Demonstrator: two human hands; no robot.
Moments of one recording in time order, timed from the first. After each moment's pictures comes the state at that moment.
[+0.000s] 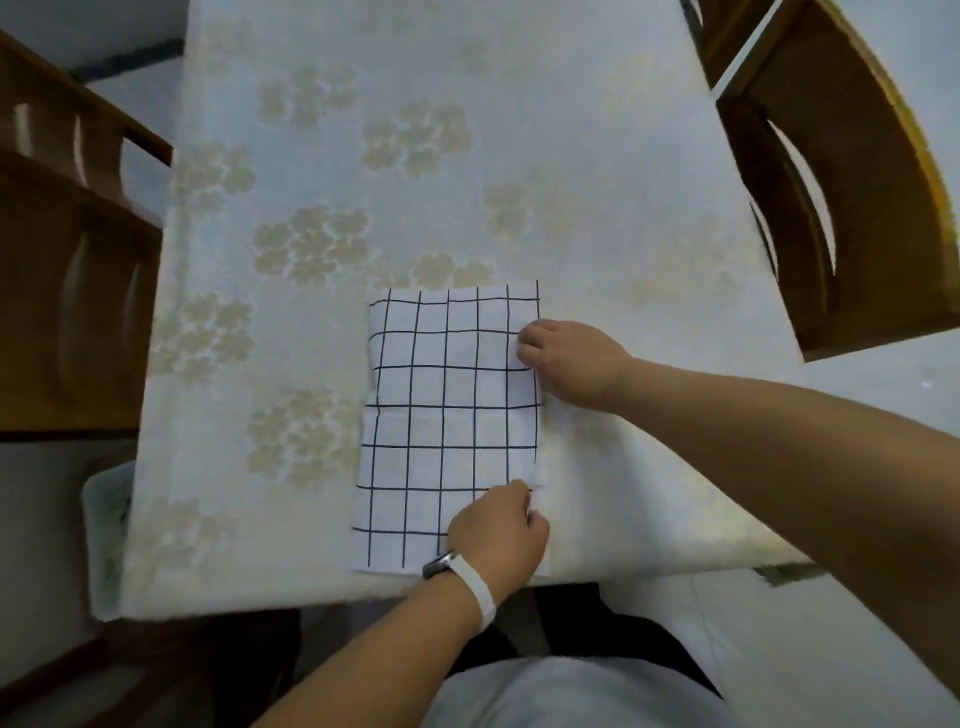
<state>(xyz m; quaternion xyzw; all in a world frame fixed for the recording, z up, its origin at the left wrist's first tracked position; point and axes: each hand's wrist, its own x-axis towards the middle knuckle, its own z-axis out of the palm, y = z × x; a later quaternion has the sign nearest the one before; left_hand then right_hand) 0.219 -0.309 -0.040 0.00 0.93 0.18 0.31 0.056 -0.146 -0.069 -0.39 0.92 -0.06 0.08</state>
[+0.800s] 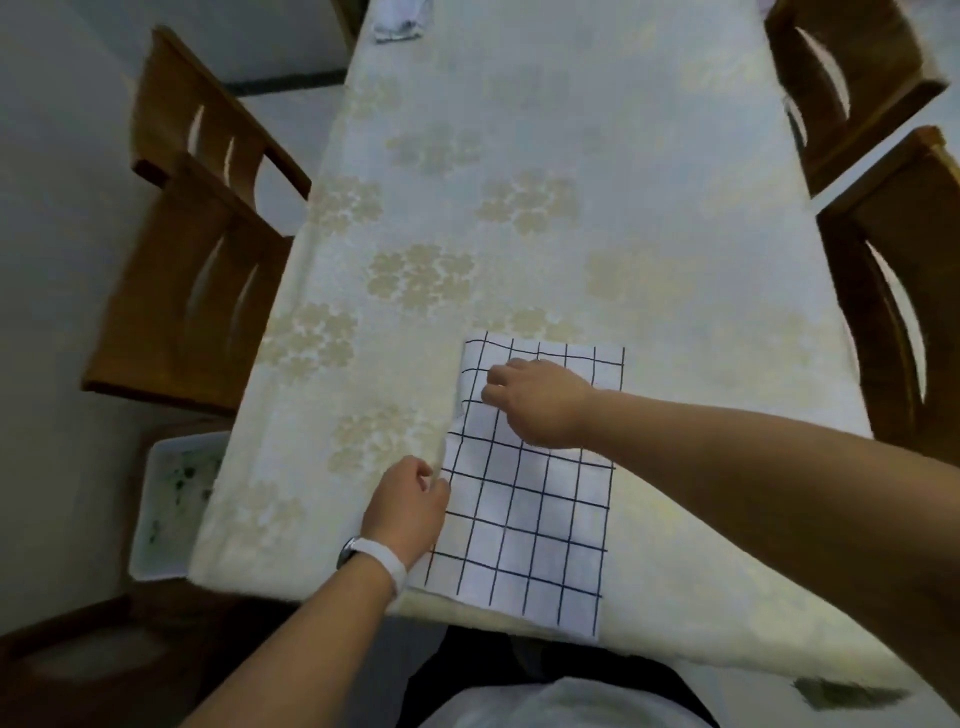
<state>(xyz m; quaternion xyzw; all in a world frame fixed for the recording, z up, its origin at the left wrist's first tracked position) 0.175 -0.456 -0.010 -0.27 0.89 0.31 0.19 0.034 -0.274 0.001 -0.48 0.87 -0.02 0.12</state>
